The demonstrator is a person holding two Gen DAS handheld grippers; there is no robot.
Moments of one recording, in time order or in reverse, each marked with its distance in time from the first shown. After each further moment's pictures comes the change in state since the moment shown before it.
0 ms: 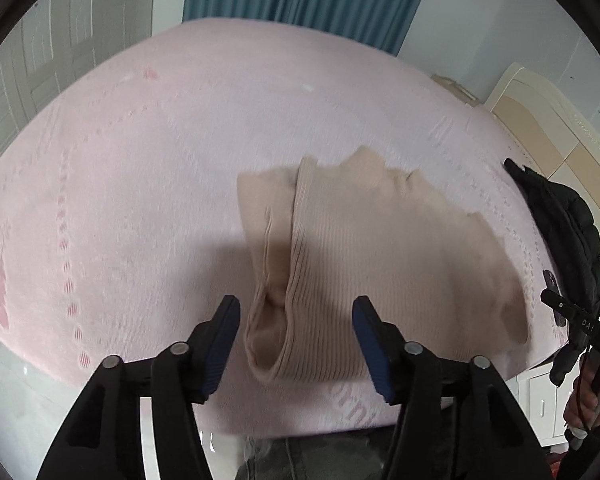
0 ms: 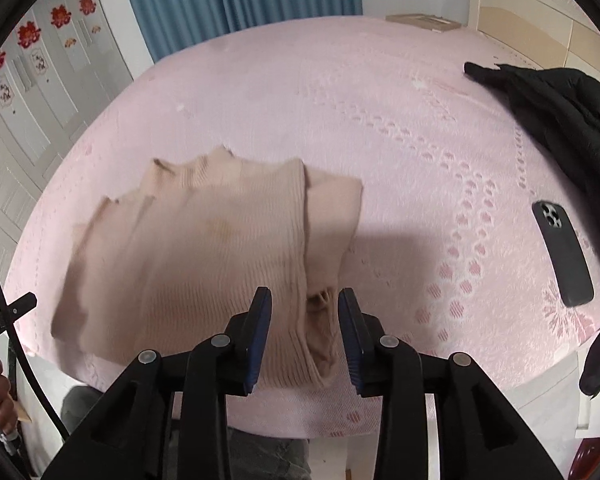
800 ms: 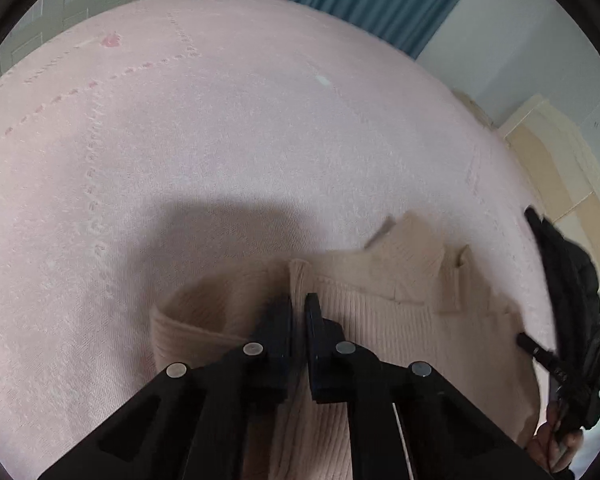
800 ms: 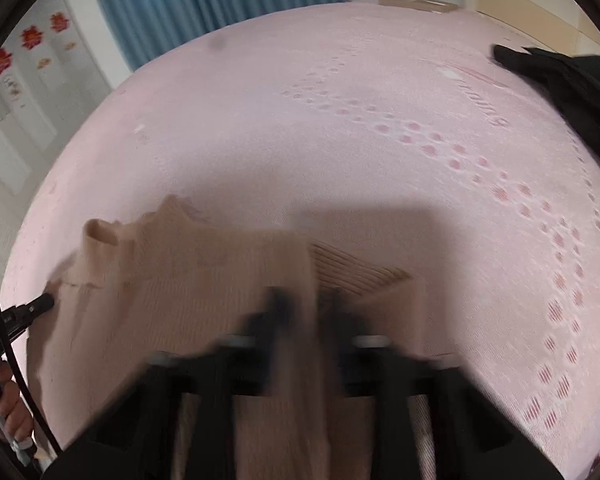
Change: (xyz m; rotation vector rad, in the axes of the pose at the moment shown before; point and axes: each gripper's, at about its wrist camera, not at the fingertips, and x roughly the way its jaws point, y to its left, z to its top) left arm 0.147 0.013 0.090 -0.147 0.027 -0.085; right arm 0.139 0.013 0.091 0.059 0.022 0.026
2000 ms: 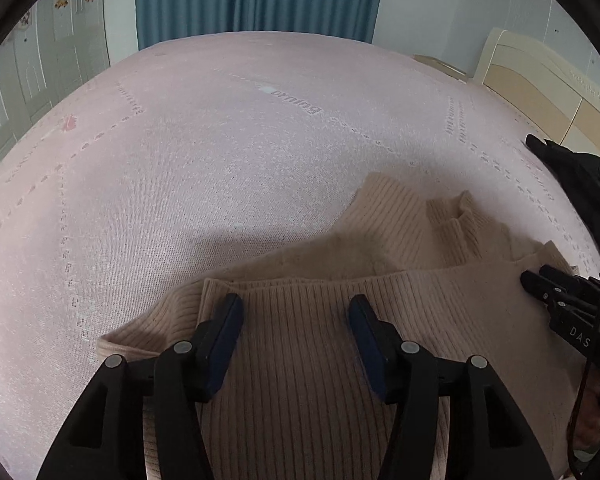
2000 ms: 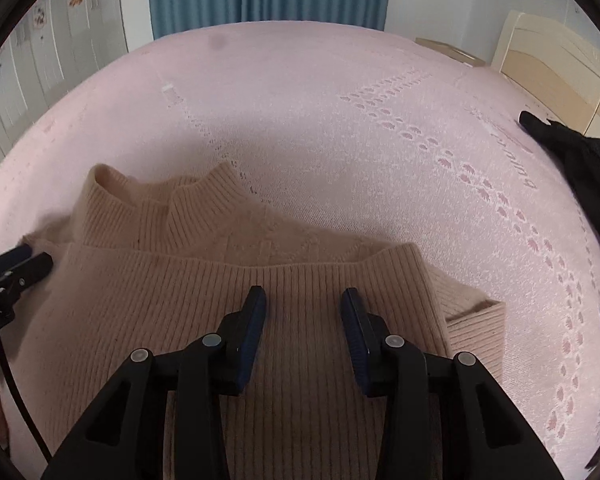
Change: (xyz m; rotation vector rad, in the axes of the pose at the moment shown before) left arm 0.022 -0.046 -0.025 0.324 -0.058 0.114; right arm 0.028 0.080 -0.018 -0.205 -0.062 -0.162
